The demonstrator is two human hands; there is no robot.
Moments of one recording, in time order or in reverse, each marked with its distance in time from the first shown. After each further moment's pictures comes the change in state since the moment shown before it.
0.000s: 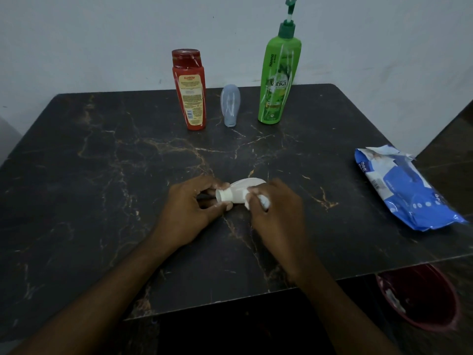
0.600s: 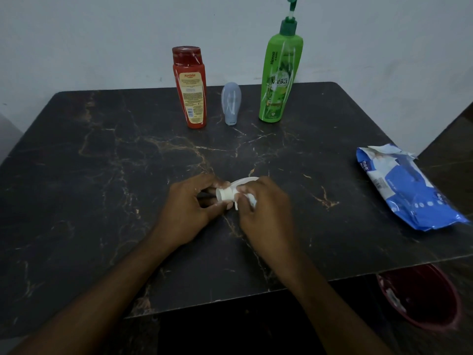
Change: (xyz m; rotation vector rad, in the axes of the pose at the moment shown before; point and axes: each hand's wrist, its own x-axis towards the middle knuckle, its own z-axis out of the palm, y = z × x) left_hand 0.000 0.000 0.000 0.021 -0.004 0.008; right_hand -0.001 -0.021 0.005 0.020 -0.042 -0.002
